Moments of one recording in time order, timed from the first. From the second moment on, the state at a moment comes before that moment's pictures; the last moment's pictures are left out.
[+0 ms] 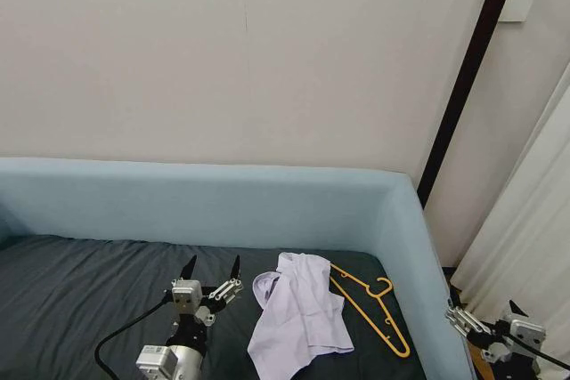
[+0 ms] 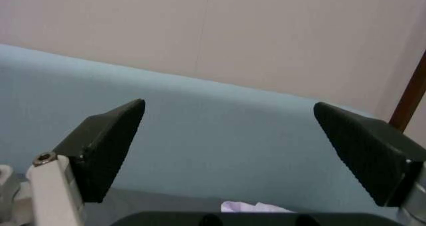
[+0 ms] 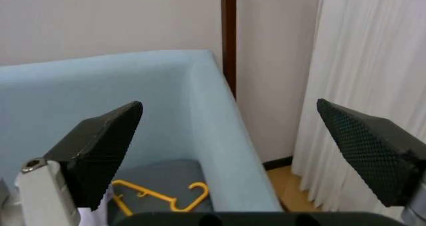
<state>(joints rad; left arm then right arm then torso) 1.53 -1.44 -0.42 -2.19 -0.23 0.00 -0.09 -1.78 1.30 0.67 2.37 0.37 -0.12 0.37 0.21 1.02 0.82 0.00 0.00</state>
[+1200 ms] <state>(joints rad) 1.60 -1.47 -0.42 -2.15 -0.14 -0.04 -0.09 -1.56 1.13 0.61 2.29 0.94 -0.27 0.34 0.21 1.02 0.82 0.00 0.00</state>
